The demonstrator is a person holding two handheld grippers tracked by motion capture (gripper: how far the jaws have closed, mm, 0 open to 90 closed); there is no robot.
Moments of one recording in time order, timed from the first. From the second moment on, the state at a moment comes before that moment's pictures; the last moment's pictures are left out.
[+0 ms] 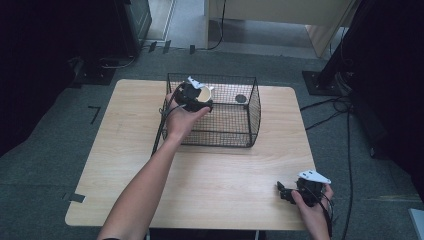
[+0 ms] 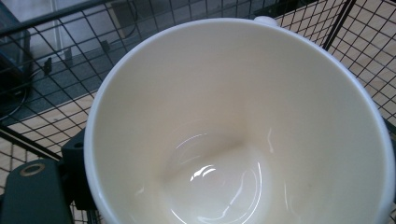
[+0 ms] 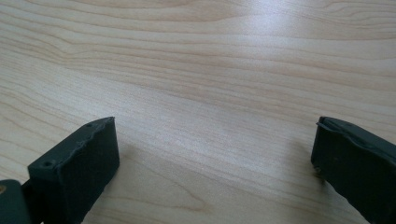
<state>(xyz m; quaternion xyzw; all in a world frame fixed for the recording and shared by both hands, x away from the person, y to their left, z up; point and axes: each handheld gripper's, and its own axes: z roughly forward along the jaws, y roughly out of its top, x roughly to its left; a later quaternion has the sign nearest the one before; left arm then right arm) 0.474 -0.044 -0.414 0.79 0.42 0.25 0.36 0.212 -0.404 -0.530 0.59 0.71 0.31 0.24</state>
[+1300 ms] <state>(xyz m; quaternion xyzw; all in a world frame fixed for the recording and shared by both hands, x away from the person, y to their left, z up) 0.496 -0.052 -0.451 0.84 0.41 0.21 0.29 0.212 -0.404 -0.530 0.59 0.71 0.31 0.24</state>
